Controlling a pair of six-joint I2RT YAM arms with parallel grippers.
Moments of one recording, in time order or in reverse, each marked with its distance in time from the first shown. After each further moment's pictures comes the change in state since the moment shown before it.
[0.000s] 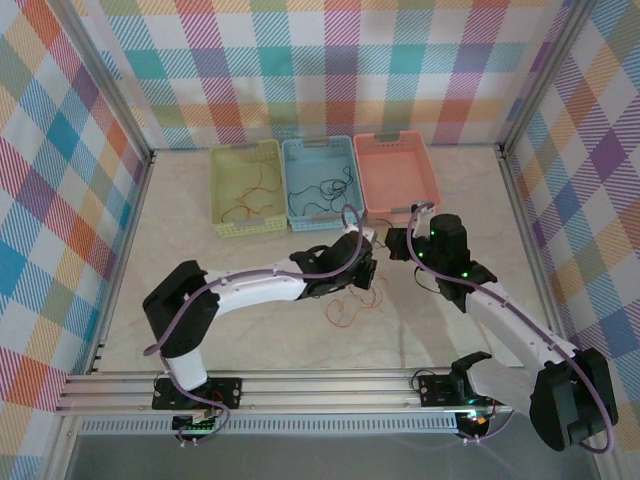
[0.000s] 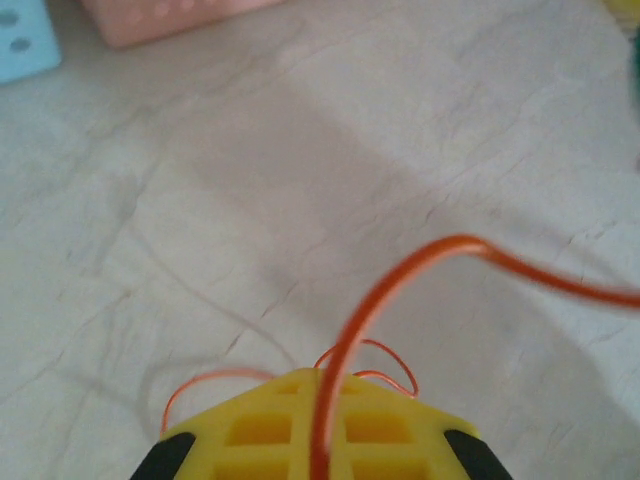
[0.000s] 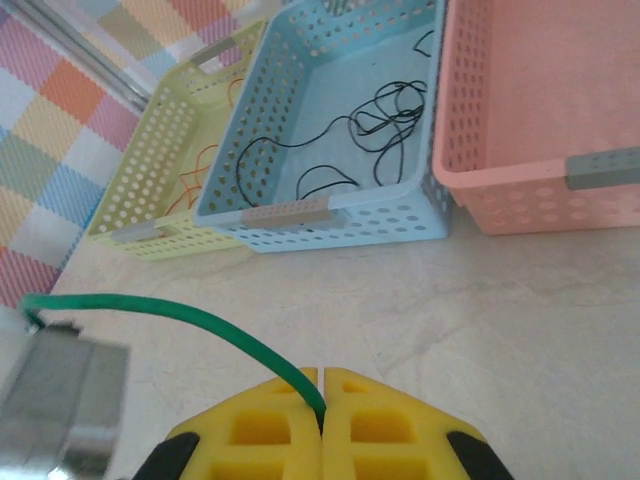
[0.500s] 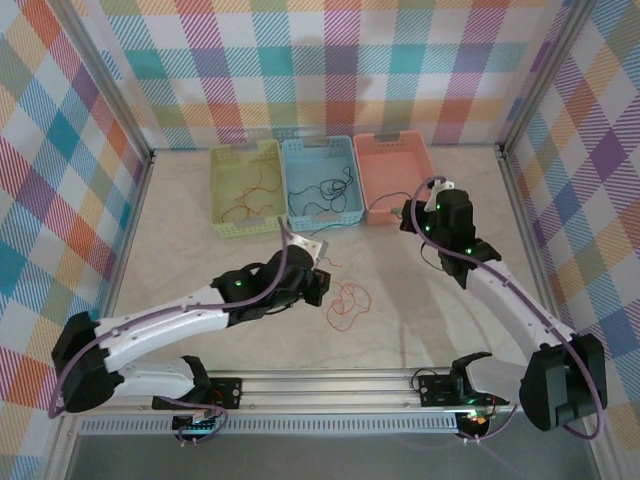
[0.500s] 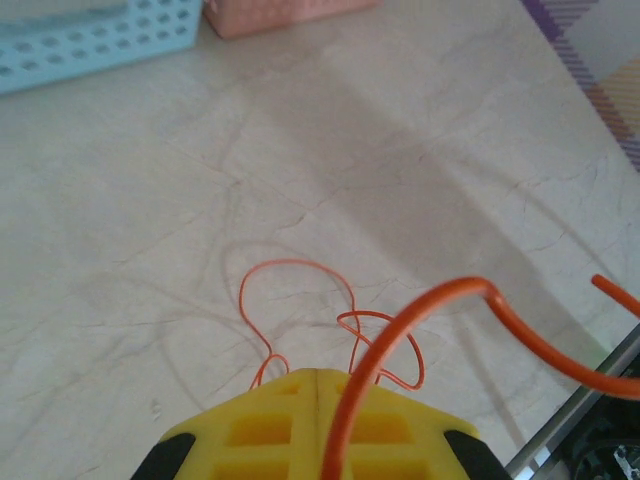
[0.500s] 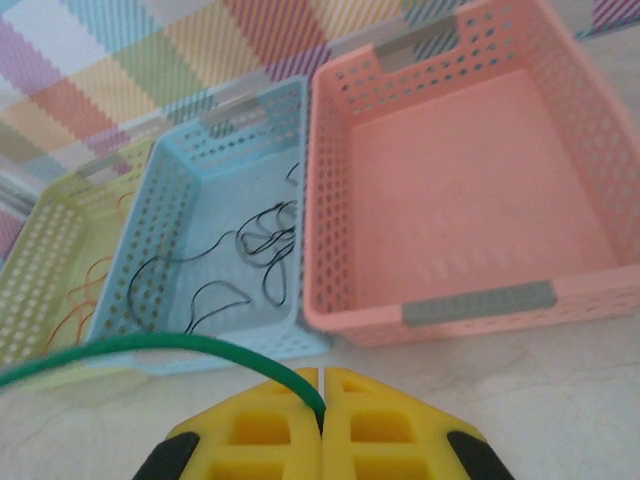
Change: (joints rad) left arm 0.000 -0.560 -0.264 -0.223 -0.026 -0.029; right arm -0.089 0.129 0.222 -0.082 0.213 -0.039
